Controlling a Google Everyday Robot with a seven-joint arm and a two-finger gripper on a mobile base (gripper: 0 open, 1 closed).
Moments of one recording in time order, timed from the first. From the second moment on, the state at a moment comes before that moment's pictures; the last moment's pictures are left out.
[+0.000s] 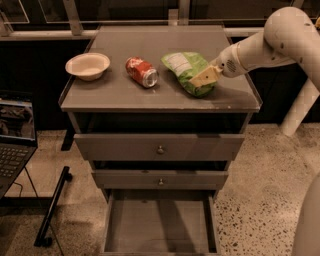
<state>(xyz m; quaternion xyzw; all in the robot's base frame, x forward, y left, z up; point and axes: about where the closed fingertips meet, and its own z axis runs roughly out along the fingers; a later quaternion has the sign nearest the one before) 0.731 -0.166 0.864 -0.39 0.81 0.17 0.39</state>
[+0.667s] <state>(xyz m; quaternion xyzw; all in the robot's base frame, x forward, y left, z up) 0.643 -0.167 0.923 -0.49 0.77 0.20 0.36</state>
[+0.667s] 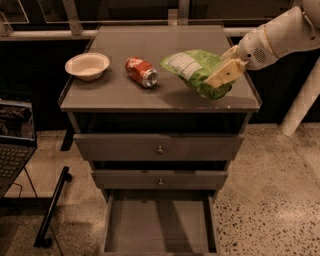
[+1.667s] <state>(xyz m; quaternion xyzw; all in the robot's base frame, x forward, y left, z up) 0.527 -0.175 0.912 -0.42 0.73 0.27 0.47</state>
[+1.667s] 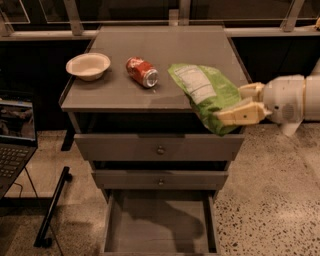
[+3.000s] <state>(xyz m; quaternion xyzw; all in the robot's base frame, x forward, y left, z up) 0.505 -0.197 0.839 -0.28 0.75 0.26 0.54</state>
